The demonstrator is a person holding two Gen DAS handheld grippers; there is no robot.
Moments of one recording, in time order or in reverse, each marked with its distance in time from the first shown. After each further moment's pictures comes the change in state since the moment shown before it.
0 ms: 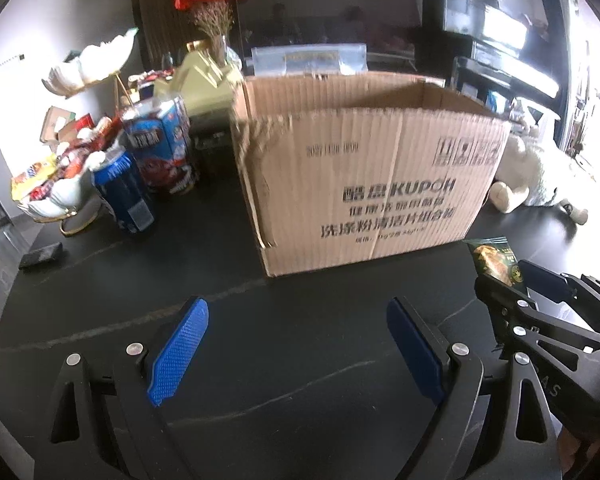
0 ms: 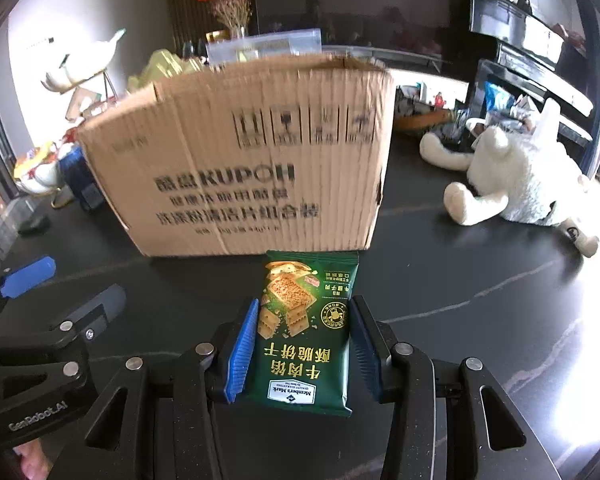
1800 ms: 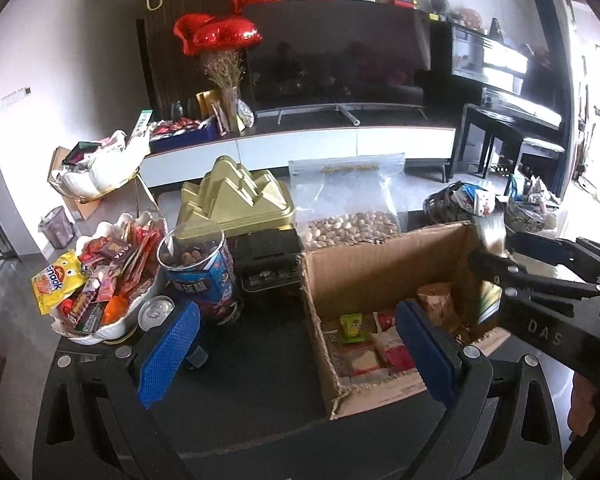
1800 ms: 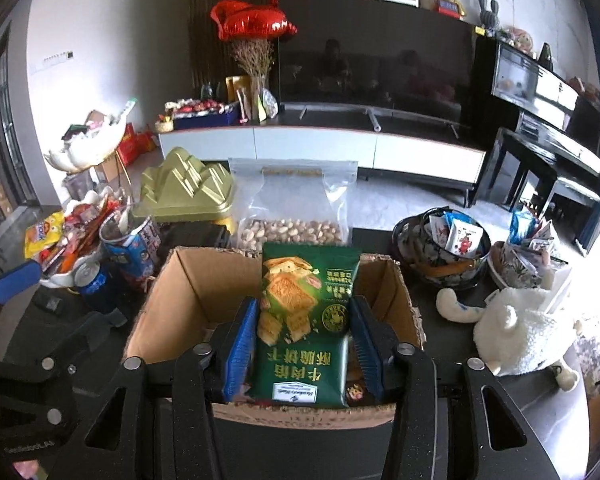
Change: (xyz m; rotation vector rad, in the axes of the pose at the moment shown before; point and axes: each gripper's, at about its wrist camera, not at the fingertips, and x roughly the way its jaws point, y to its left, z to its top) left arm -0.022 0.060 0.147 0.014 -0.128 0.025; right arm -0.001 0.031 0.181 -0.080 -0.100 0.003
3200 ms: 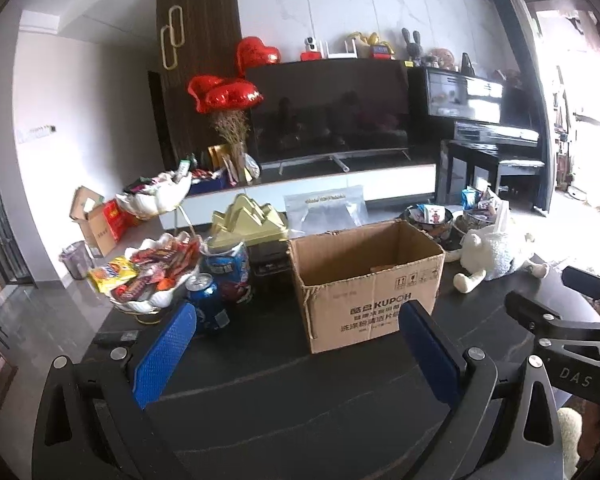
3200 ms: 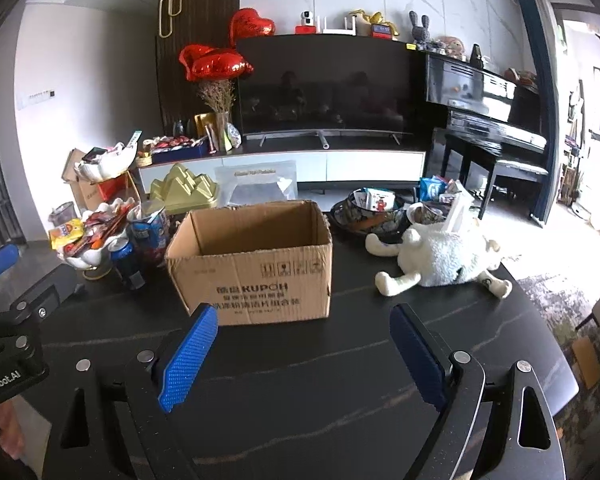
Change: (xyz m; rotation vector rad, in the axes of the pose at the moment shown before) left arm -0.191 -0.033 -0.100 0.041 -0.220 0.041; right arm -0.198 -0.016 -0.142 0.123 -0.148 -0.114
